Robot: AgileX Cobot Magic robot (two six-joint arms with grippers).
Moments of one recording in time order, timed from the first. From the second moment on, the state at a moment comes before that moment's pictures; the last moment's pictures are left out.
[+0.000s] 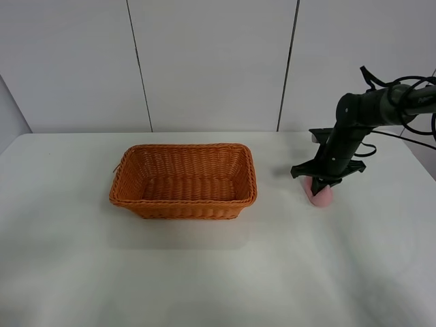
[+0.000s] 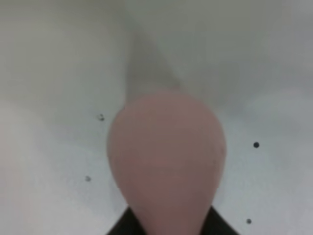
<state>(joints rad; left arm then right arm) -0.02 -0.01 -0.49 0.01 1.06 0.02 0.11 2.19 -1.49 0.08 0.86 -0.04</state>
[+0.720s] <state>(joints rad) -0.02 -0.01 -0.49 0.01 1.06 0.02 0.11 2.09 -1.97 0.06 1.21 -0.01</state>
